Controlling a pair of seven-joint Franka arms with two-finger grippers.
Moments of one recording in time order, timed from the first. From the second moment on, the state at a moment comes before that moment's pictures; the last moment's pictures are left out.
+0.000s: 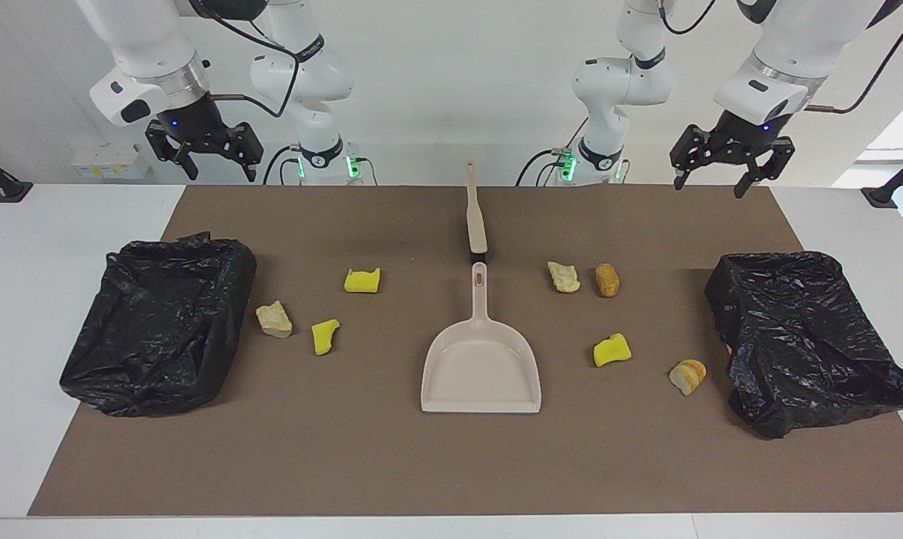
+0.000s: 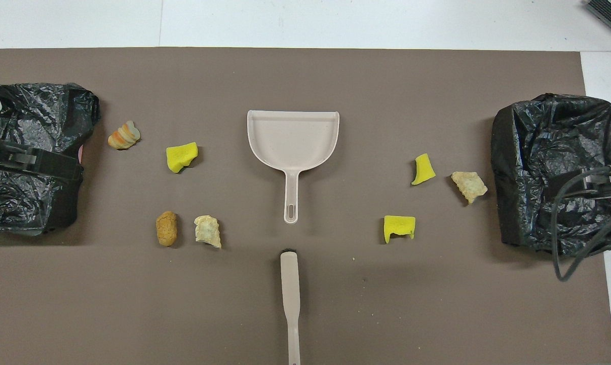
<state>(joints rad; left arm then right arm) -0.15 -0.02 0.01 -1.50 -0.03 1.52 0.09 -0.06 -0.07 0.06 -1.59 -0.02 1.45 0.03</state>
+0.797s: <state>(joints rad) -0.15 -0.02 -0.01 -1.50 -0.03 1.52 0.09 -0.06 -0.07 0.06 -1.59 -0.02 1.45 0.03</state>
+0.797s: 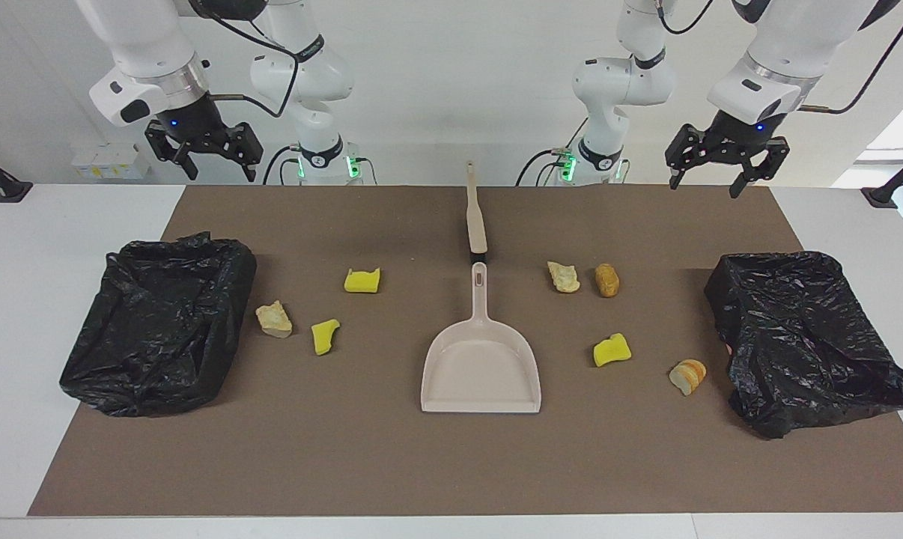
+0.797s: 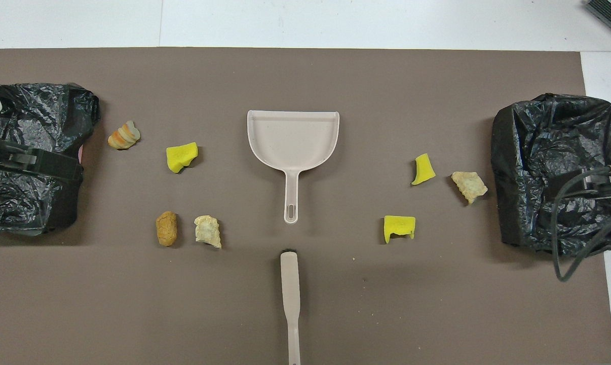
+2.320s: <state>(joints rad) -0.67 -0.17 -0.03 -2.04 -0.03 1.85 -0.42 -0.06 -0.08 0.05 -1.59 -0.02 1.41 0.03</state>
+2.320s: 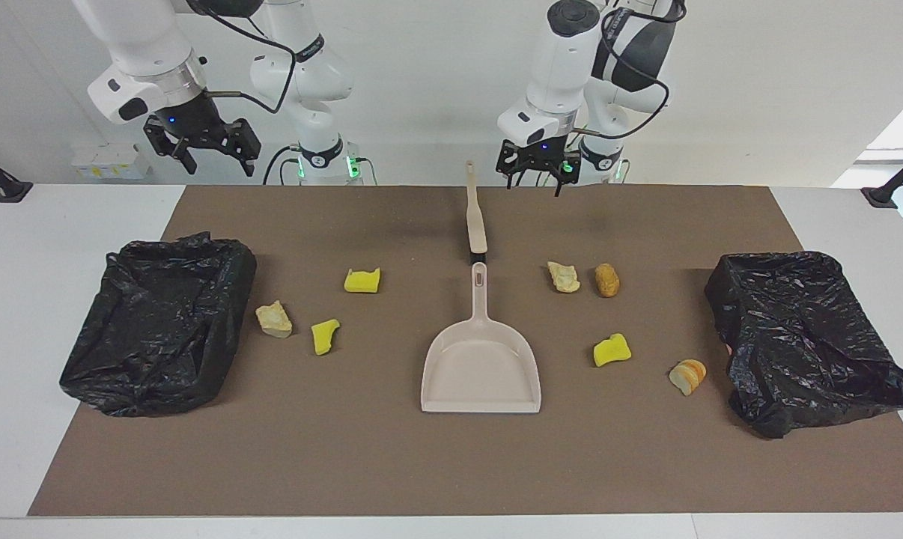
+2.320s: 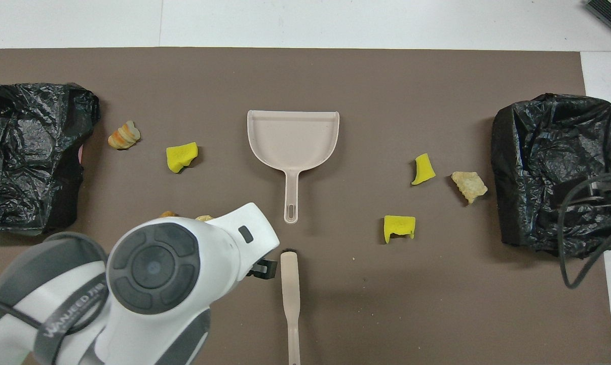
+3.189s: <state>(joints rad) -1.00 -0.17 -0.04 -2.42 -0.08 2.21 -0.70 -0.03 -0.04 0.07 -1.60 0.02 1.50 0.03</state>
